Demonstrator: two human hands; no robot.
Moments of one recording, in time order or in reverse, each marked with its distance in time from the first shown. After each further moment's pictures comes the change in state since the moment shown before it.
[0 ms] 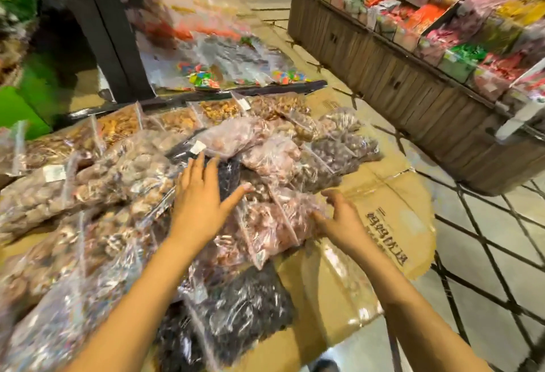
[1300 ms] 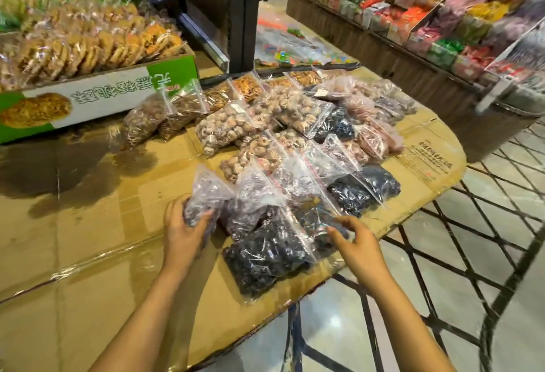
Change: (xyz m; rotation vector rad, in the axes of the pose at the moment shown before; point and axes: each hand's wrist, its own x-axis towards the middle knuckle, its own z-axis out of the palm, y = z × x) left_hand -0.271 -0.387 -0.151 -0.622 0.198 -0.169; right_hand -0.362 -0.225 0.244 0.248 0.175 0.124
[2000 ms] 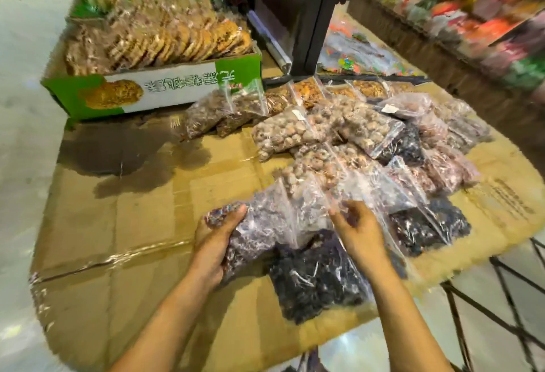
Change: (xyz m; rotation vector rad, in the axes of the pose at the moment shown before) left_hand 0.006 0.026 -0.034 -0.907 -0.064 -0.570; right_hand 0.057 -0.070 0.088 0.026 -0.038 -0.083
